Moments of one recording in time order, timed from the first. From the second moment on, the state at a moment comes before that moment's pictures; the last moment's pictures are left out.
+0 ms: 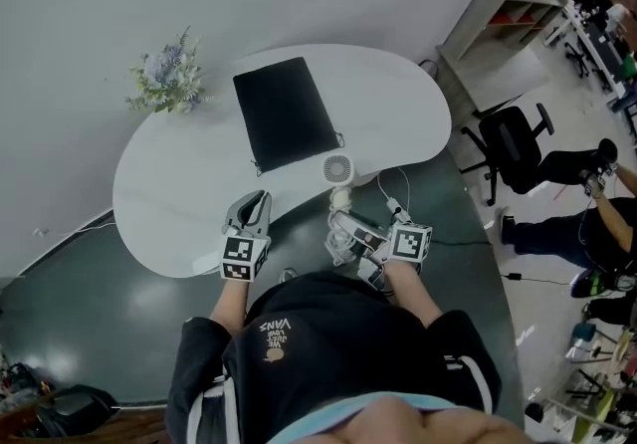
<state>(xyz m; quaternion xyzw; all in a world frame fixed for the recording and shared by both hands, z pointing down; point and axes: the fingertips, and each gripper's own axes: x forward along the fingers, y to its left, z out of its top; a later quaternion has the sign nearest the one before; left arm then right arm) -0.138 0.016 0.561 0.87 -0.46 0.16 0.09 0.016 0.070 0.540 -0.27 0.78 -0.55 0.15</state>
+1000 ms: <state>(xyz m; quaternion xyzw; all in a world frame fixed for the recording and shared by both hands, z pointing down) -0.061 -0.072 0.625 0.81 -0.44 0.38 -0.01 0.117 -0.002 0.573 -0.16 0.81 -0.57 0.04</state>
